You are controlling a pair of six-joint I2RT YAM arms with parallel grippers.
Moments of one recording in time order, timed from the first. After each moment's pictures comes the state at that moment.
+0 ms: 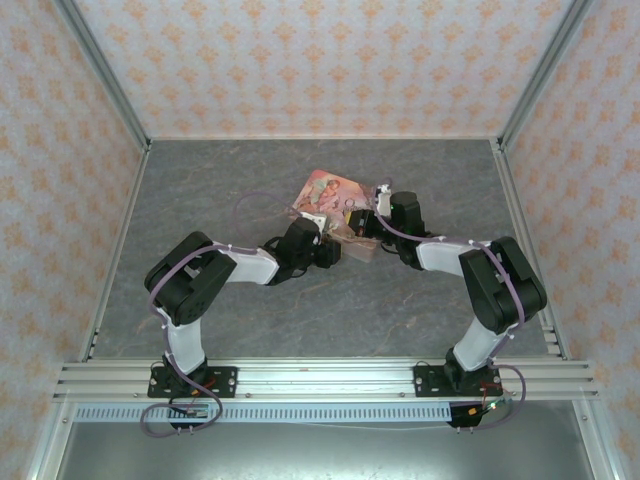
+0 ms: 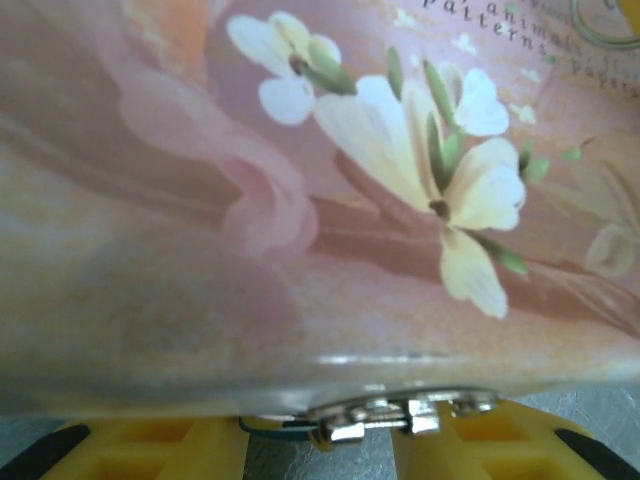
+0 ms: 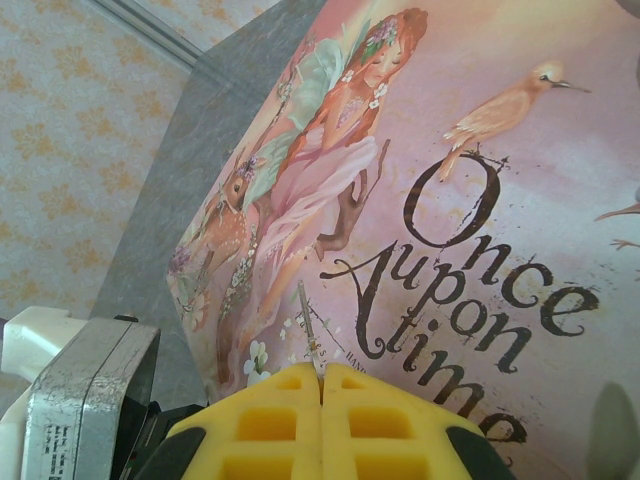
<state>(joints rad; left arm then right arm) -0.65 1.87 0.86 0.33 0.08 -0.52 0.39 1.68 0.77 0.44 -0.48 0.62</state>
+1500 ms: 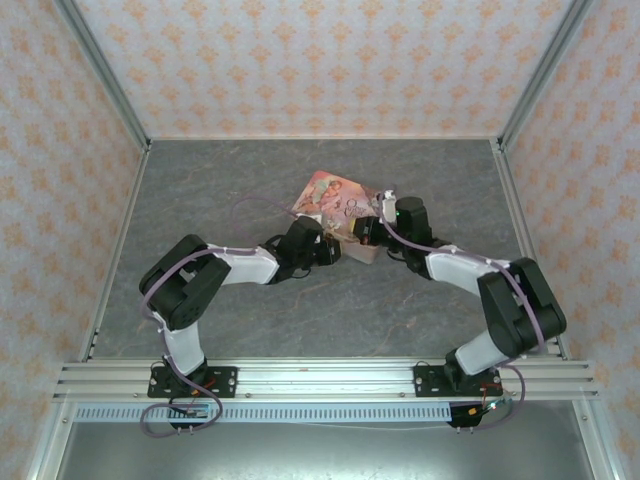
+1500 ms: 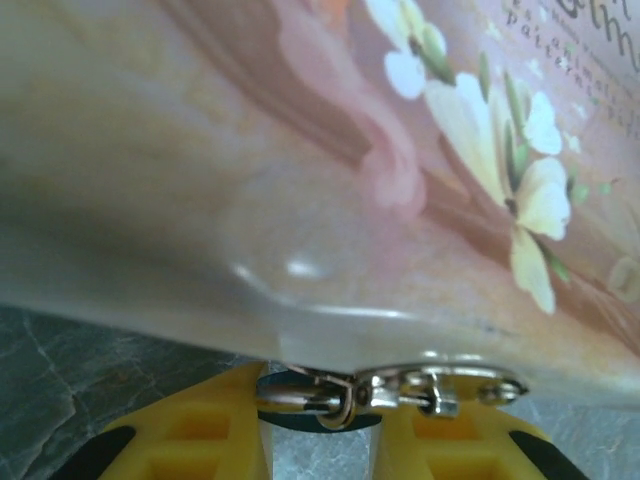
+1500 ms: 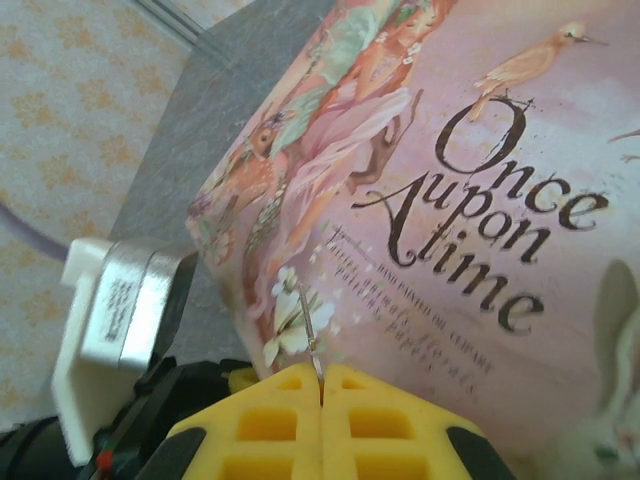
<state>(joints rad) -0.67 1.82 0.89 0.23 0.09 -0.77 0.40 1.49 0.69 0.31 -0.45 0.56</state>
